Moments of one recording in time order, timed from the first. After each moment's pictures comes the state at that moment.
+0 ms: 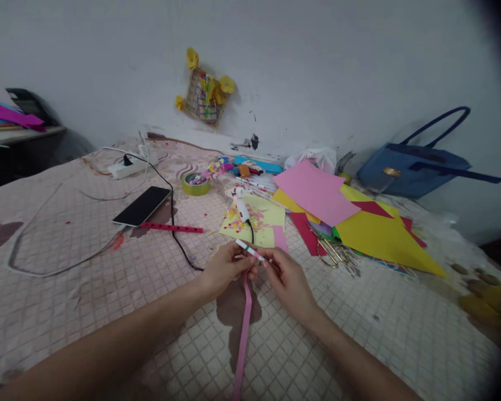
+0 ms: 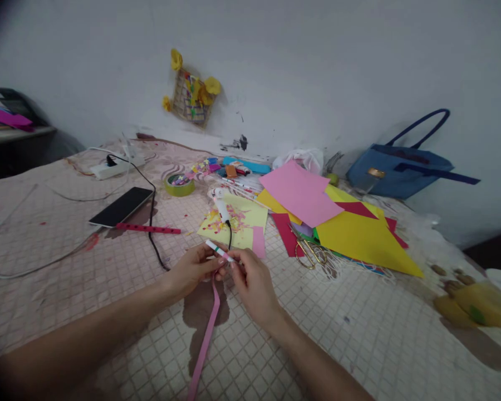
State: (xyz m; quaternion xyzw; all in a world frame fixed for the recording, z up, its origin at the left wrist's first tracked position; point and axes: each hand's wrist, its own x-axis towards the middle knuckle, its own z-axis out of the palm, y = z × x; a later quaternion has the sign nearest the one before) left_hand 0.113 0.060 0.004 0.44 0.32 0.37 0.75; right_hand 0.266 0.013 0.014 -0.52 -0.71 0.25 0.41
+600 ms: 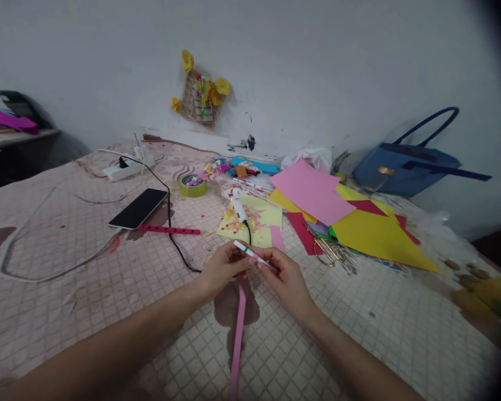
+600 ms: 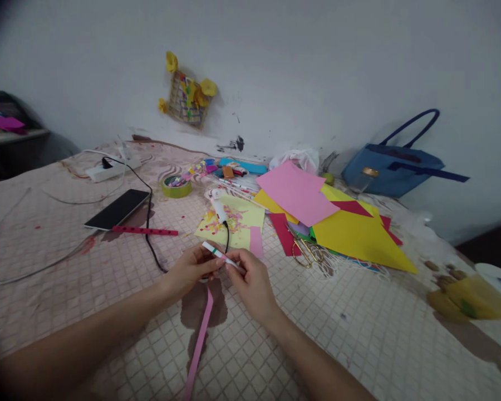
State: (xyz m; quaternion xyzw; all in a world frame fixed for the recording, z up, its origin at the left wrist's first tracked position) left_hand 0.112 0.063 0.002 0.51 0.31 0.38 0.71; right_hand 0.265 0.014 0.012 -0.50 -0.64 0.35 0.47
